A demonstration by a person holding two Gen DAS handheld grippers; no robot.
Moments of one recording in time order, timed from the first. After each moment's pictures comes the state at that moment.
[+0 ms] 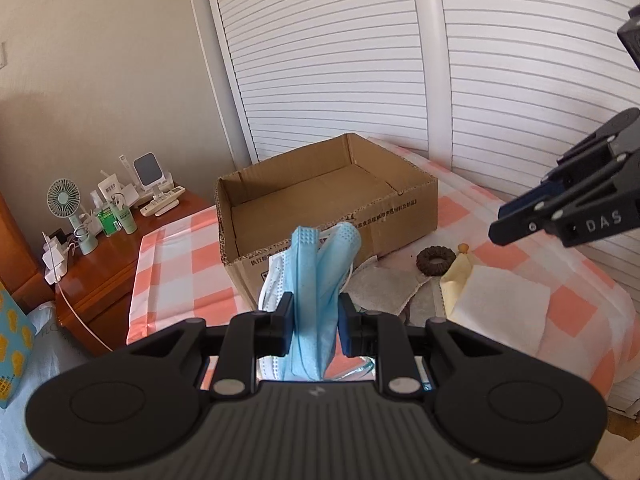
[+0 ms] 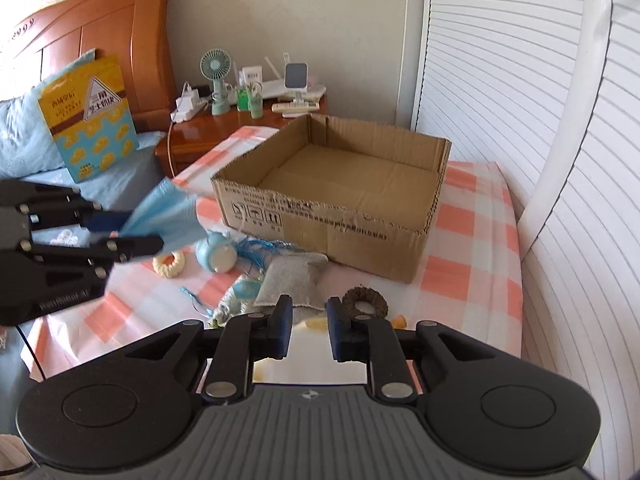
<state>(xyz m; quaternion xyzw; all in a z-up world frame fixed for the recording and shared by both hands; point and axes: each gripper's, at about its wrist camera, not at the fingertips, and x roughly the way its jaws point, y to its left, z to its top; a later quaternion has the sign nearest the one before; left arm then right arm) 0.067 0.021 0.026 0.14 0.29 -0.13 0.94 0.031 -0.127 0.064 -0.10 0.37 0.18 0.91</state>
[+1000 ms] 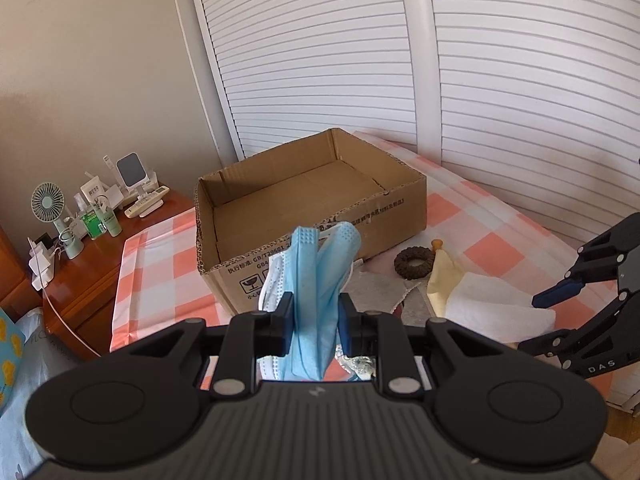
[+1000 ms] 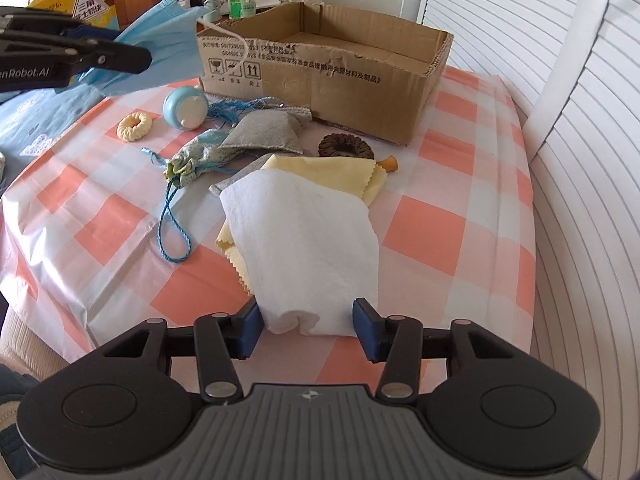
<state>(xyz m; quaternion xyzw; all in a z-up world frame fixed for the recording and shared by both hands) 0.081 0.008 0.021 0.15 0.30 -0.15 0.93 0.010 -0.148 -0.023 -0.15 0.46 0.16 0.86</state>
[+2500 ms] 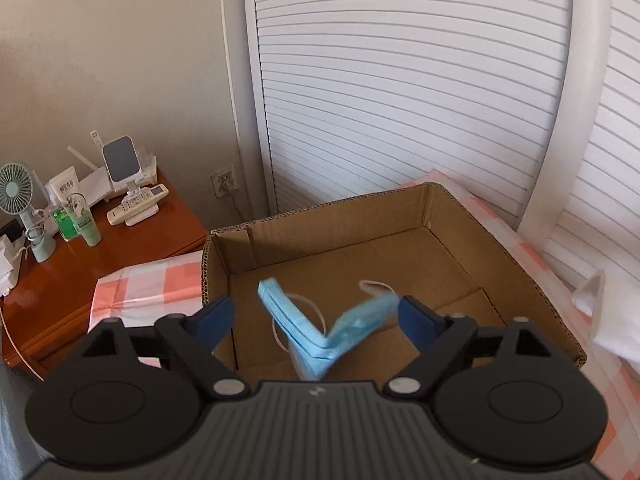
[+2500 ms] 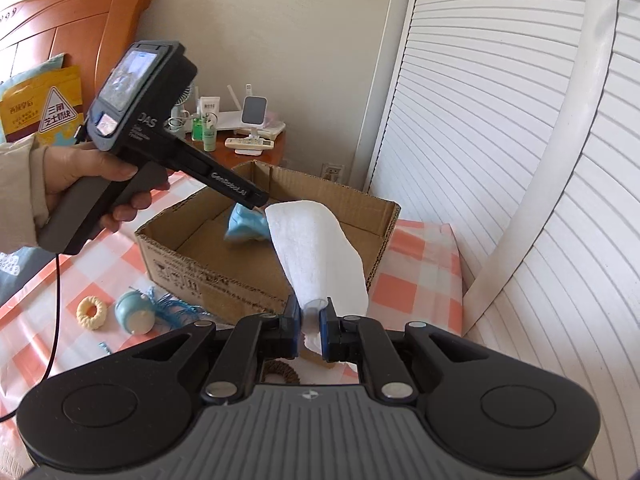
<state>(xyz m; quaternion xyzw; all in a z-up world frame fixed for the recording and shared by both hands) 0.309 0.019 0.019 0.06 0.35 -0.12 0.93 0.096 -0.128 0.089 -0.16 0.31 0.13 0.93</state>
